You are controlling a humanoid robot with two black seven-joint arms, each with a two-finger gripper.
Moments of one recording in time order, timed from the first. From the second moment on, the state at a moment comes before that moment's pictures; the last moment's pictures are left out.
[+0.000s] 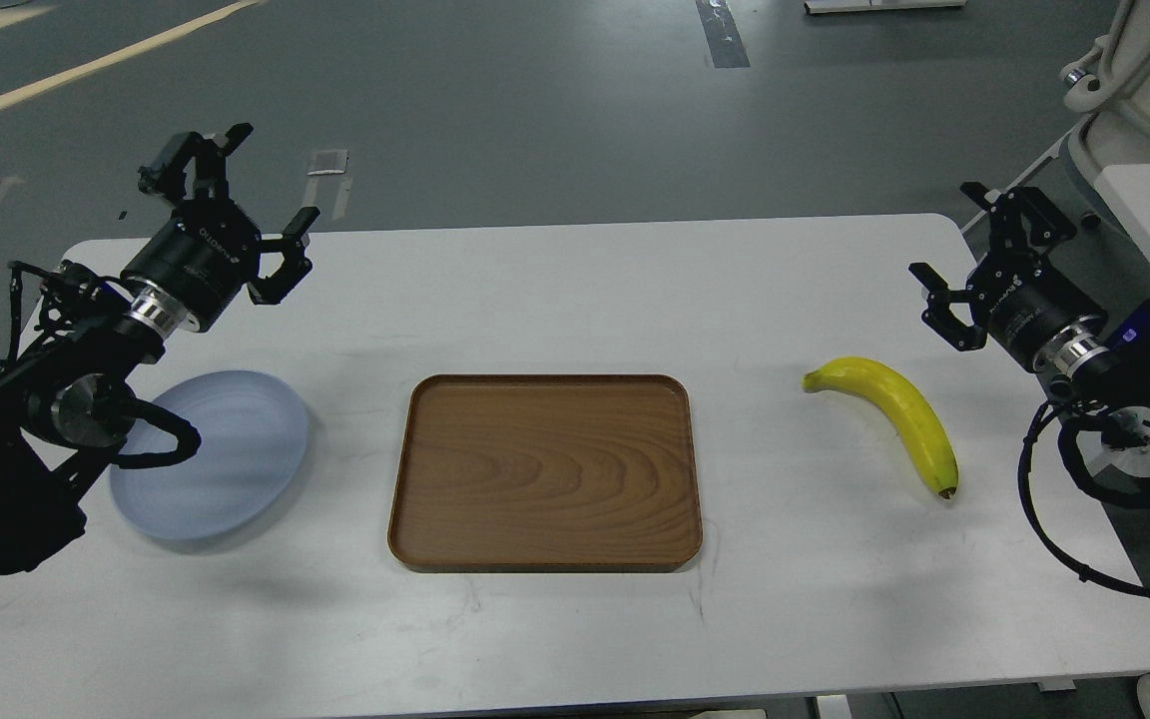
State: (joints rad) left arm -0.72 0.43 -0.64 -0.70 0.09 -0.49 -0.40; right arm 0.73 -0.58 0.28 0.63 0.03 0.49 0.49
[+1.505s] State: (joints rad) left arm -0.79 0.90 -0.35 -0.93 1.69 -0.30 -0.49; right arm 0.73 -0.60 0.27 0.63 0.01 0.49 0.49
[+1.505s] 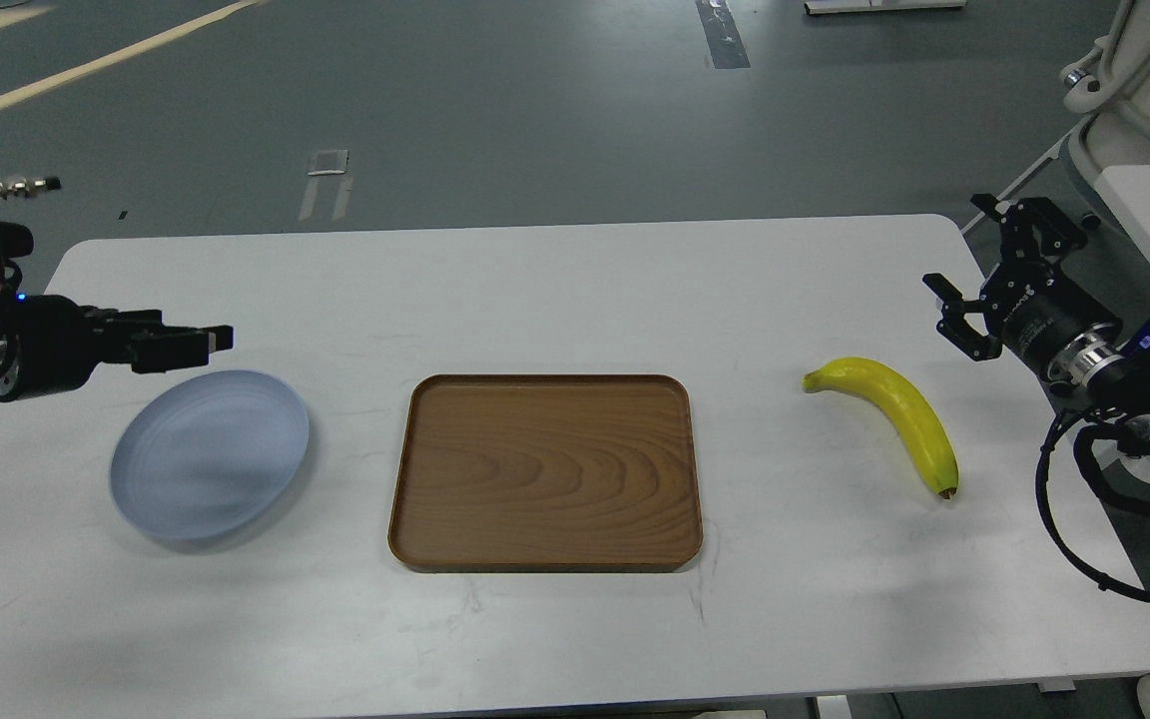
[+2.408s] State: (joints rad) left arm -0.66 0.79 -0.23 -0.64 1.55 -0.21 -0.49; right arm 0.72 -0.60 0.27 0.64 0.01 0.49 0.49
